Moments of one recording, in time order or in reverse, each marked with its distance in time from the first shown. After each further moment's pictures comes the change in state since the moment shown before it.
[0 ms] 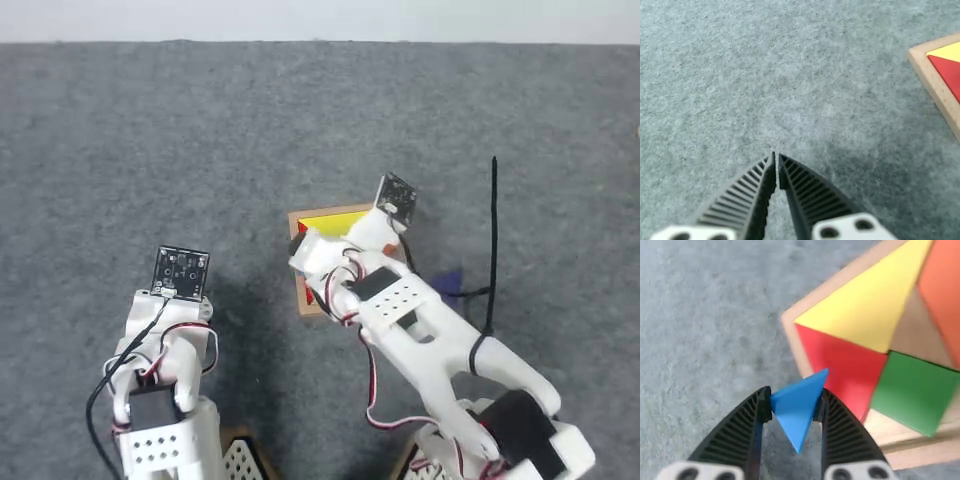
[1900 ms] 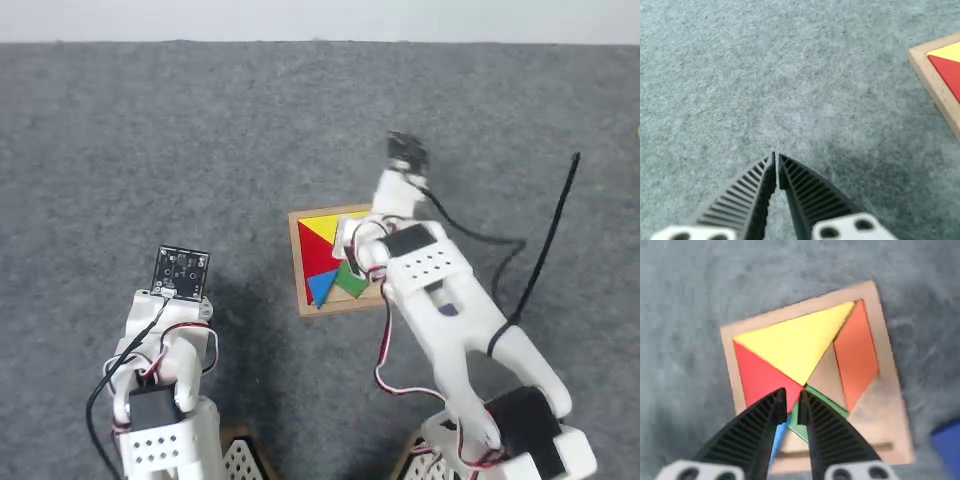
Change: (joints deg) left arm 0.0 0.0 0.0 0.0 0.0; right arm 10.5 0.4 -14.0 24.2 36.7
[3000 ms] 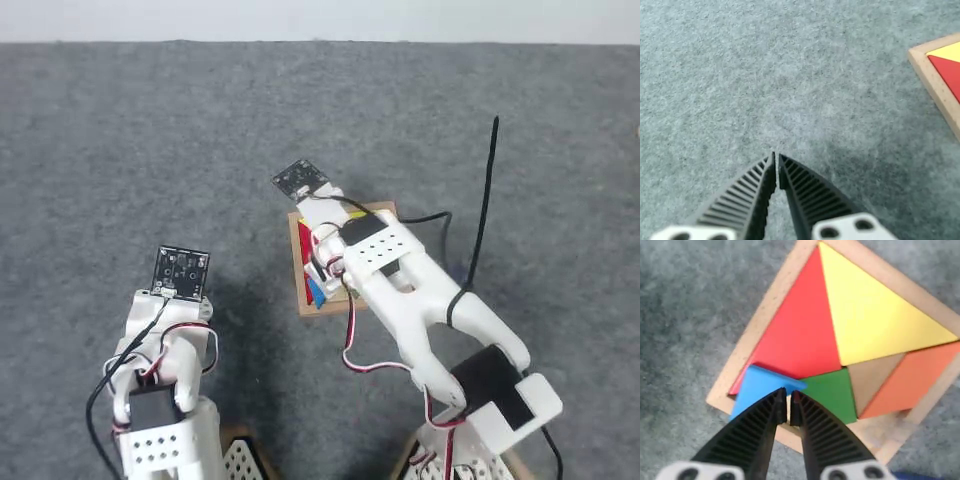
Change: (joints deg) left arm 0.0 0.0 0.0 0.0 0.0; right arm -6.5 14.3 -9.1 7.8 33.1
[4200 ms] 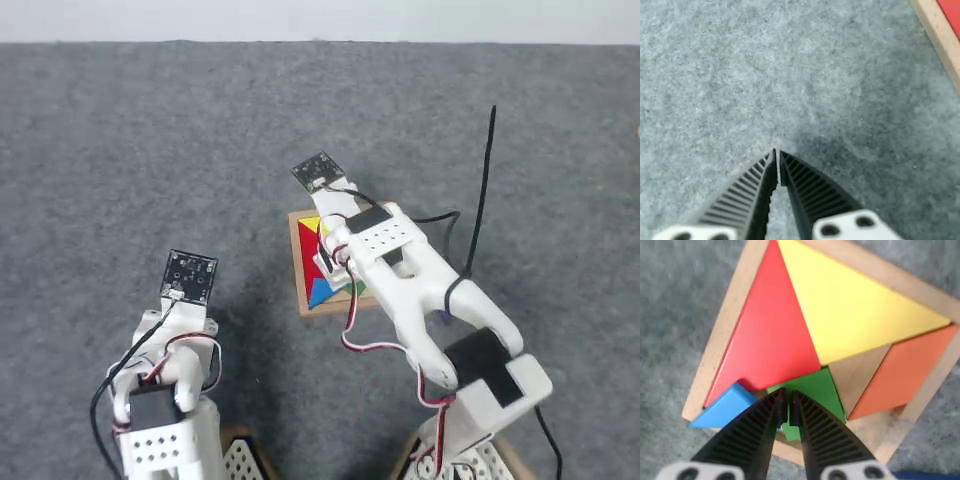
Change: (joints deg) left arm 0.0 0.0 0.0 12.7 0.0; right arm 2.5 4.5 -1.1 -1.1 -3.3
